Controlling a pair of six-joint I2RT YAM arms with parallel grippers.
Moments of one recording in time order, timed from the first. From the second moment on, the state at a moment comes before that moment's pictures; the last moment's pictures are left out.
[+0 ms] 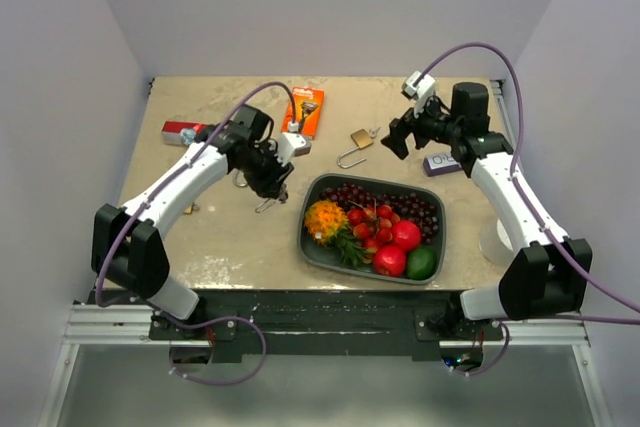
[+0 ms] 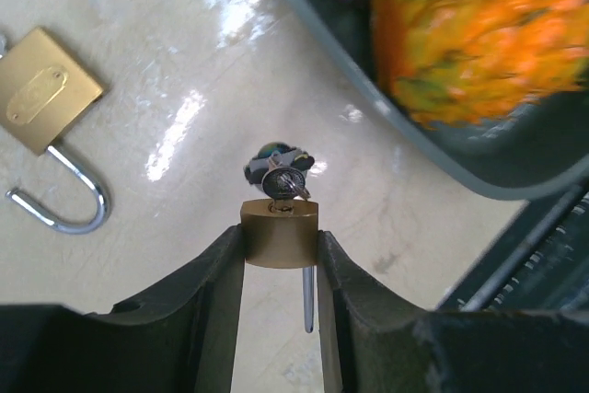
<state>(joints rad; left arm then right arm) -0.44 1.53 1.25 -0.84 0.28 0.44 0.14 1.39 1.23 -0.33 -0.55 -0.39</state>
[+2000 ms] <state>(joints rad) -0.47 1.73 1.64 -1.31 0.95 0.50 0.77 1.33 1.00 -0.18 -0.79 -1.12</state>
